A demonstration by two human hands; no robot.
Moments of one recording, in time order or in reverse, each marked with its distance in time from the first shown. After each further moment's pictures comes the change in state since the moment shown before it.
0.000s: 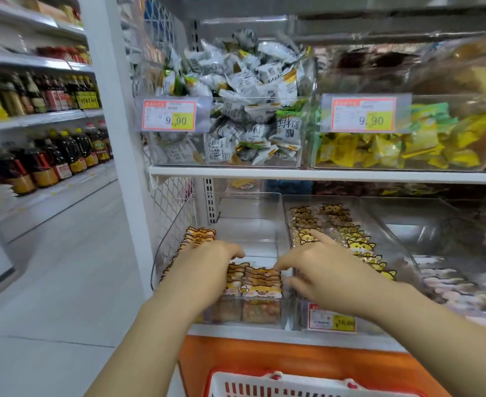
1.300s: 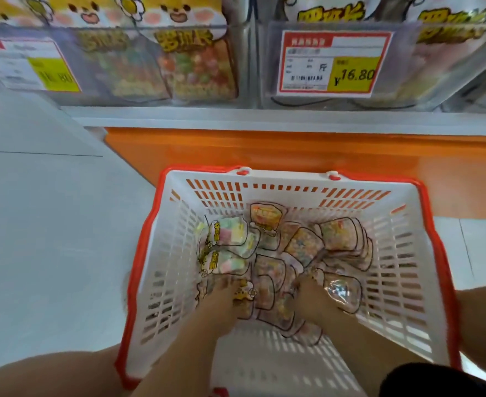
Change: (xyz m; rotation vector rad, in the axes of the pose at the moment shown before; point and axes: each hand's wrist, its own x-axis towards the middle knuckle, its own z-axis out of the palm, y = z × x) left_hand -0.247 0.061 0.381 -0.305 -1.076 -0.387; right_hand -0.230 -0.046 0.431 0.814 -0.904 0.786
